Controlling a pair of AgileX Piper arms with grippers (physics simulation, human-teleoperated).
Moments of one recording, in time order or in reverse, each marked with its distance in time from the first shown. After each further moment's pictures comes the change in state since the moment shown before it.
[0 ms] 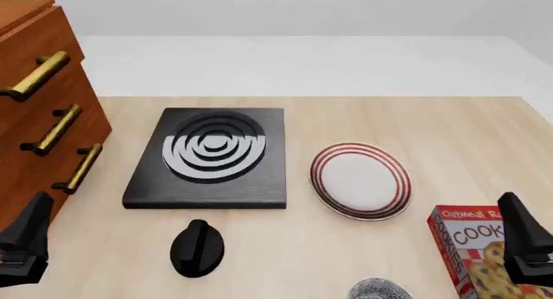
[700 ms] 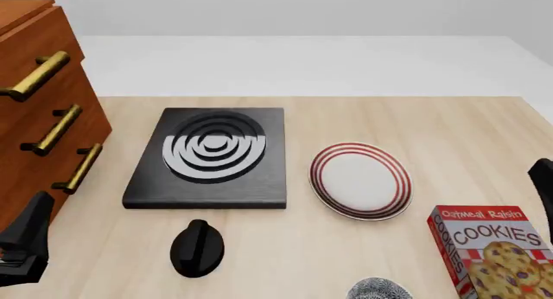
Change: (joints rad) left arm 0.000 0.004 -0.003 -0.001 0.000; right arm 0.102 0.072 -0.335 0.309 -0.016
